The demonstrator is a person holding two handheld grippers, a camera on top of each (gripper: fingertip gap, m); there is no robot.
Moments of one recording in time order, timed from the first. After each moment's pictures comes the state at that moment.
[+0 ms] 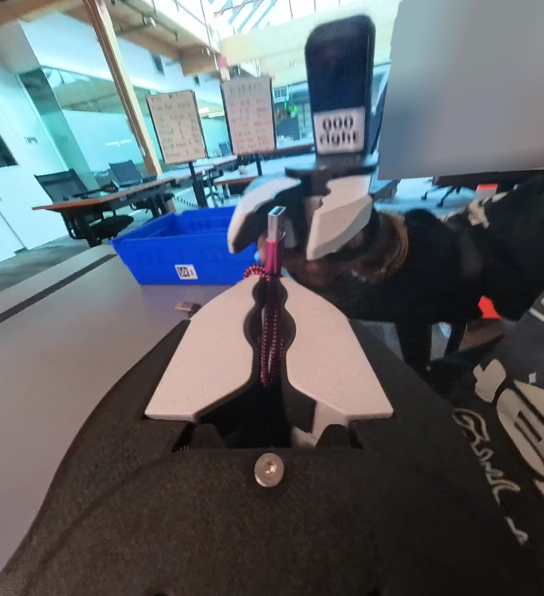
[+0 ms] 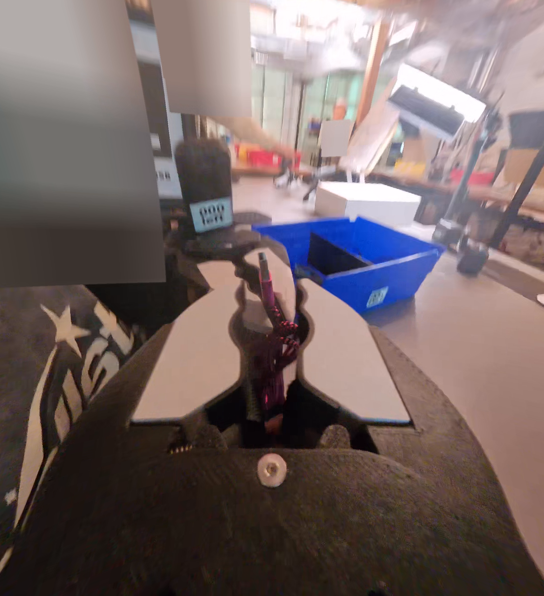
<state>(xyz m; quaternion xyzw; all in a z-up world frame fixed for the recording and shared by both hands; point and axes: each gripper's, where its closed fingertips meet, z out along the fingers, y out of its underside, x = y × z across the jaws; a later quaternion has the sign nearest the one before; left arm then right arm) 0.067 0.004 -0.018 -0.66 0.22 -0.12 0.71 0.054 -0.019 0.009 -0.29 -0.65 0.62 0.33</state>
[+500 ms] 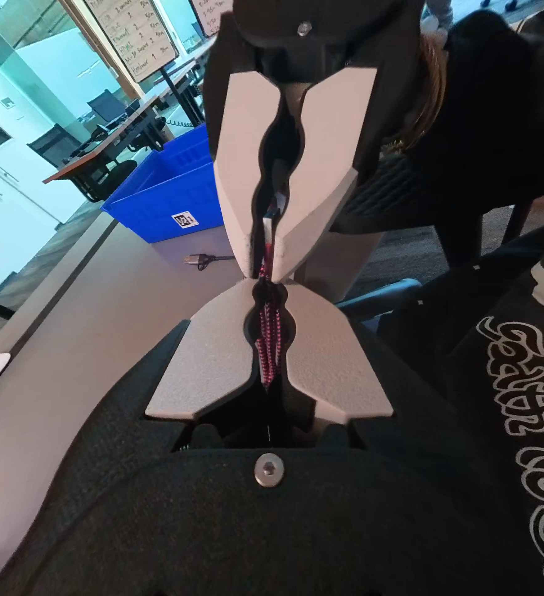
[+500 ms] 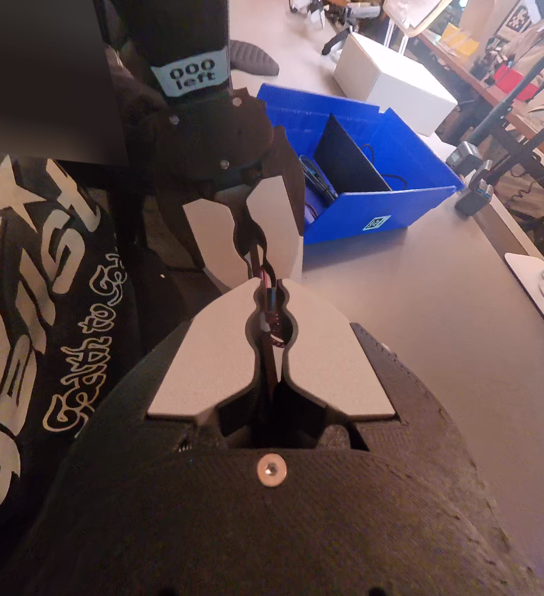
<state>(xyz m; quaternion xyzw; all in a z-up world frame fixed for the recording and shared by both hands) 0.079 0.011 -0.062 -0.73 0.32 0.02 0.60 0.066 -0.019 -0.037 -0.27 -0.80 0.42 0.34</state>
